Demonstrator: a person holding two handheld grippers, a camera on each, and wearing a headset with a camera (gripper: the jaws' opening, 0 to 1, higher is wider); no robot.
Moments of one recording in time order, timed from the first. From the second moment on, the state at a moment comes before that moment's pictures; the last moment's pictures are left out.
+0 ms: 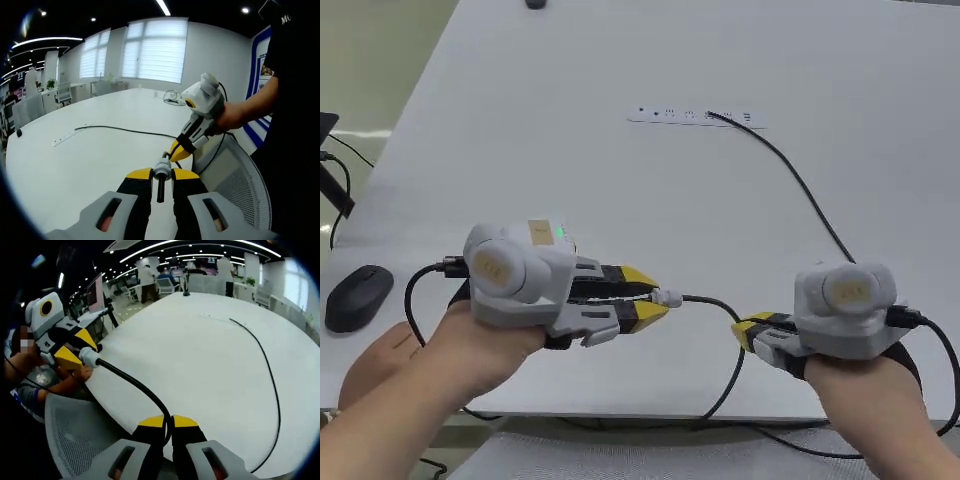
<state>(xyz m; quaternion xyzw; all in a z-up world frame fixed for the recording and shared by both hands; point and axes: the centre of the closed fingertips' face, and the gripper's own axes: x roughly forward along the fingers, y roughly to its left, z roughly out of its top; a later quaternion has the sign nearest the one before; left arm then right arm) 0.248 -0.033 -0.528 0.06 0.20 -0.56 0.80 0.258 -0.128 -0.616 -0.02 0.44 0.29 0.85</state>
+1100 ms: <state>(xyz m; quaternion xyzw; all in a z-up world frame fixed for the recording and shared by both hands) 0.251 -0.030 -0.531 0.05 0.21 -0.55 0.81 0.242 -0.107 -0.607 -0.11 0.40 0.35 0.84</state>
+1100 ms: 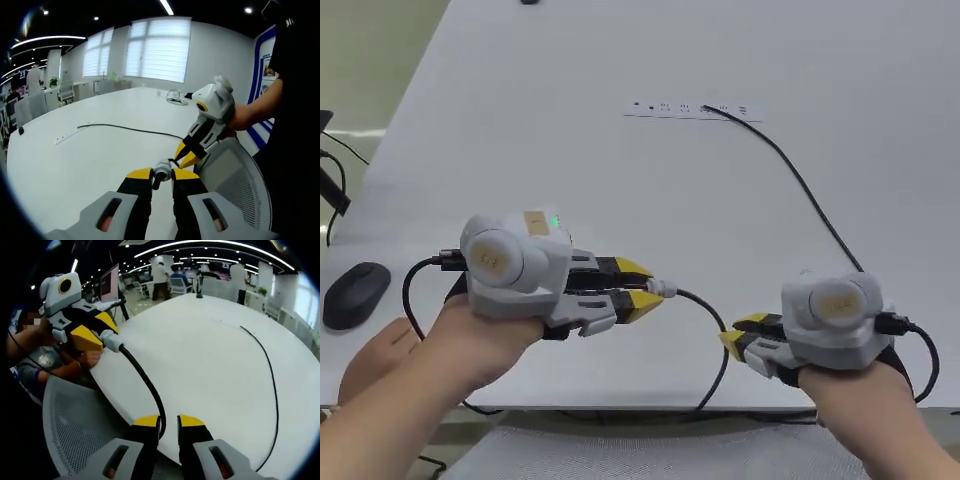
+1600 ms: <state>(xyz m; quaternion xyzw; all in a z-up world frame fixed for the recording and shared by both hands) 0.252 -0.028 -0.532 0.05 0.21 -0.55 0.81 0.243 -0.040 -0.548 -0.23 0.29 0.45 0.81</state>
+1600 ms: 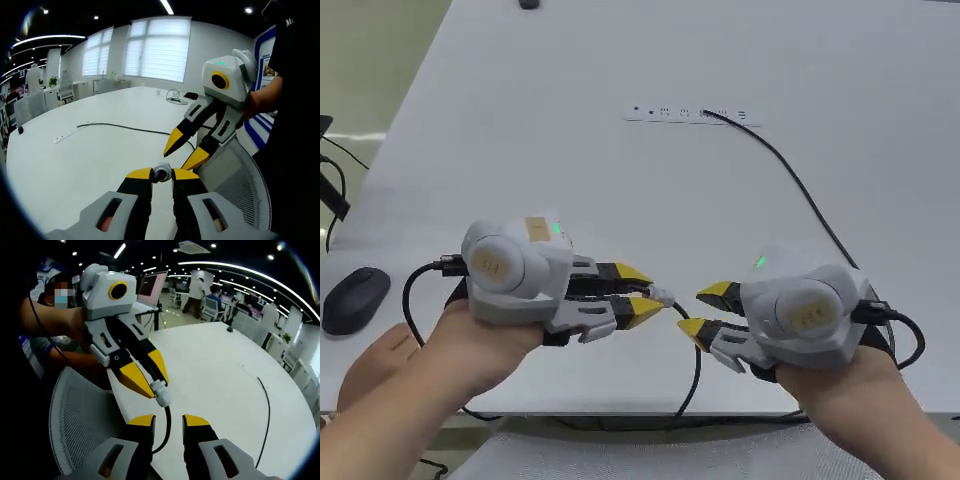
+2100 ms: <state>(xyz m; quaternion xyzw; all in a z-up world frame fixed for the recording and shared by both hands) 0.247 -0.028 -0.530 0.05 0.21 -0.56 0.80 0.247 -0.036 -0.573 -0.22 0.31 0.46 0.80</state>
